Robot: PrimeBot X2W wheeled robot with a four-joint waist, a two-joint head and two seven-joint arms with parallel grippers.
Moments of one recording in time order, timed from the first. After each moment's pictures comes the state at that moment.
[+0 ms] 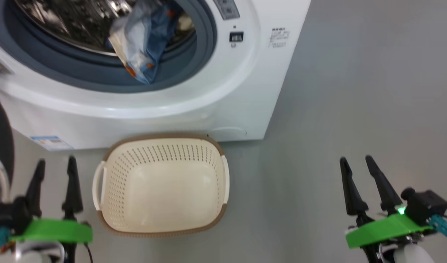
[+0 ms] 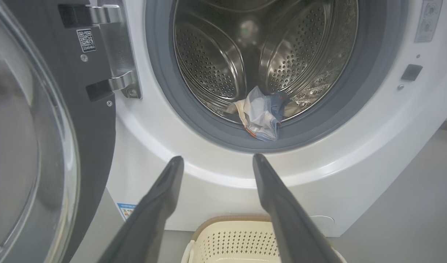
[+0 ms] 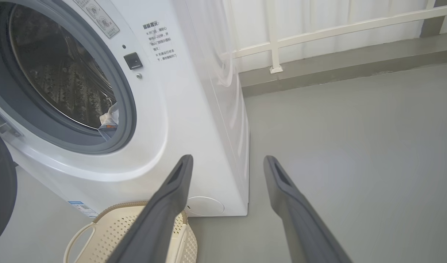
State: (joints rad) left arm -0.23 0.15 0.10 0.35 -0.27 -0.13 -0.26; right arm -0.06 -0.10 0.08 0.18 0.39 0.13 -0.25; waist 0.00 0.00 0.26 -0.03
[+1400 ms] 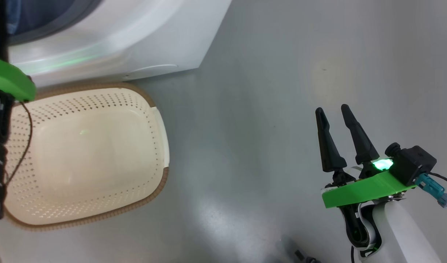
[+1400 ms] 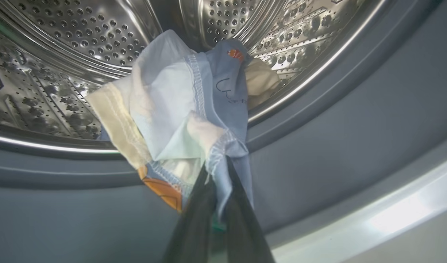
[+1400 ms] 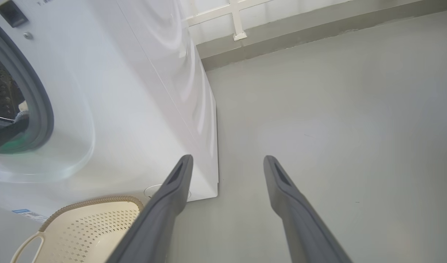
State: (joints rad) left arm -1.10 0.39 -0.25 0.98 -0.37 -0.13 -0.26; right arm -0.28 -0.05 0.17 0.16 0.45 0.13 -0.25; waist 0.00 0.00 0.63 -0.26
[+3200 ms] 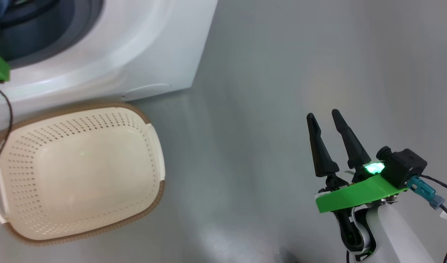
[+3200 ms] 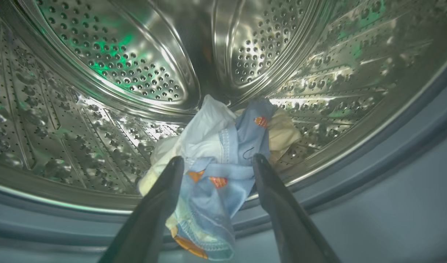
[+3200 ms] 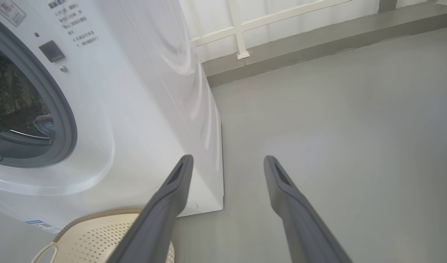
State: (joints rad) left arm -1.26 0.39 -0.24 1.21 -0.37 -0.09 -0.25; right arm -0.28 -0.04 0.20 0.16 0.46 0.13 -0.25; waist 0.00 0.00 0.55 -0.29
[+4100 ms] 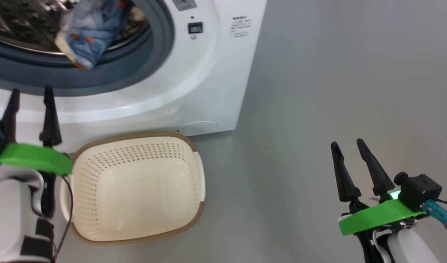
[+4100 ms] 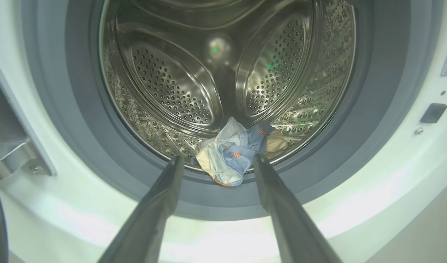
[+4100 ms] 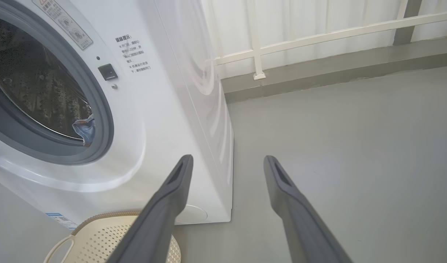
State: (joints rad) left arm -0.66 0.24 0.04 0.67 -0.28 -0.10 -0.26; right arm -0.16 -0.10 0.13 0.19 0.40 0.13 -0.25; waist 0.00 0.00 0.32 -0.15
